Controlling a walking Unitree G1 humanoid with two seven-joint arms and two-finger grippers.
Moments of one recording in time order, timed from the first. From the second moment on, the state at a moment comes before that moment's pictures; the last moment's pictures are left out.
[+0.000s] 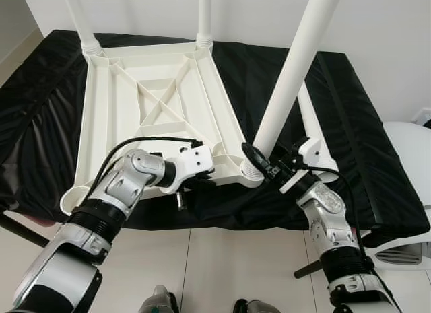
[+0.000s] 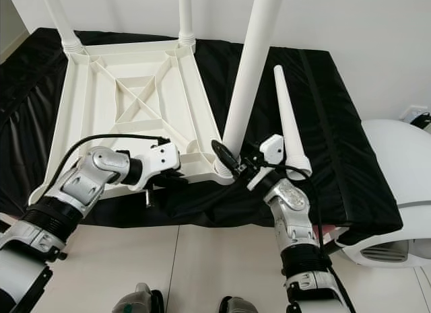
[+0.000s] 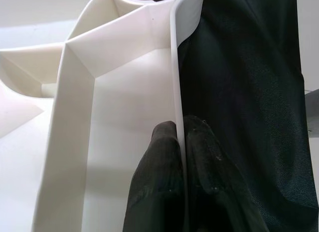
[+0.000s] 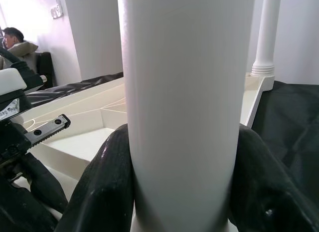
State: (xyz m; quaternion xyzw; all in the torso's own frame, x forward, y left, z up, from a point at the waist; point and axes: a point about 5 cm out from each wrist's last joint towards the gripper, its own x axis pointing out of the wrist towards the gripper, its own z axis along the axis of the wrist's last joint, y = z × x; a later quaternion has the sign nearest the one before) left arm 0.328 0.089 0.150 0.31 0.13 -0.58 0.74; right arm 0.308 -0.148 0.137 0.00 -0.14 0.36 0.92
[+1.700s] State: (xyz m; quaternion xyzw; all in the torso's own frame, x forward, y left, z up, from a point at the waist) left arm 0.328 0.088 0.149 0.31 0.13 -0.58 0.74; right arm 0.315 -0.156 0.150 0.01 -0.11 0.41 0.91
